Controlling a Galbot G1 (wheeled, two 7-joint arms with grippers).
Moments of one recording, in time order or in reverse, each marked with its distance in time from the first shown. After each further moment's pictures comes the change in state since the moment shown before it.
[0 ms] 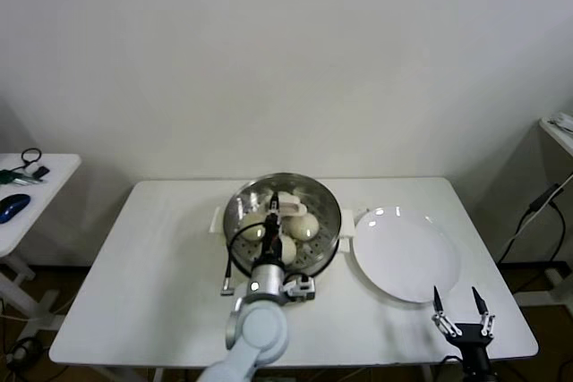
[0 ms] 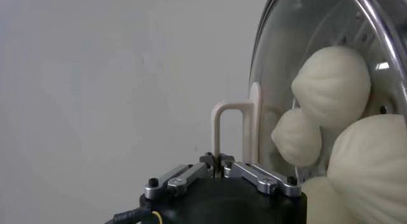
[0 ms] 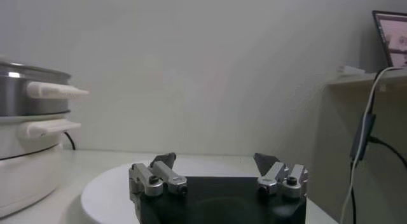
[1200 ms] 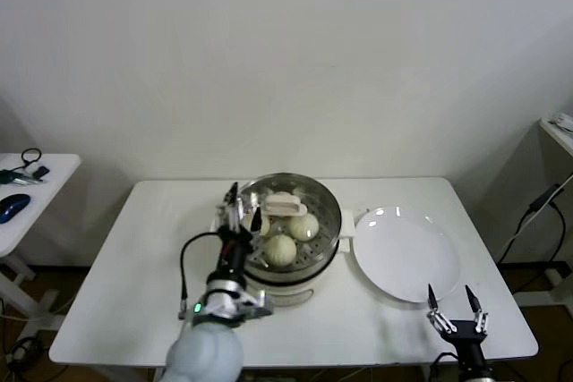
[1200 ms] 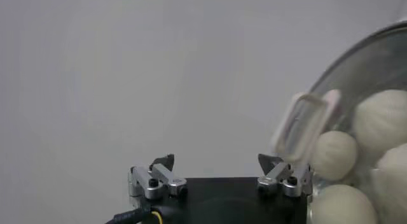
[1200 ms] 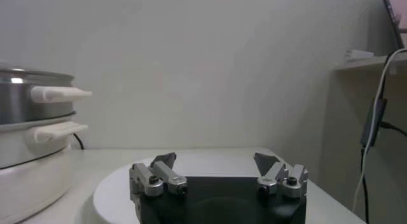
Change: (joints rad) left arm 0.193 0.127 -0.165 -0.307 -0.561 -0.113 -0.200; right arm -0.002 -0.007 -0.017 0.041 0.052 -0.075 -0.007
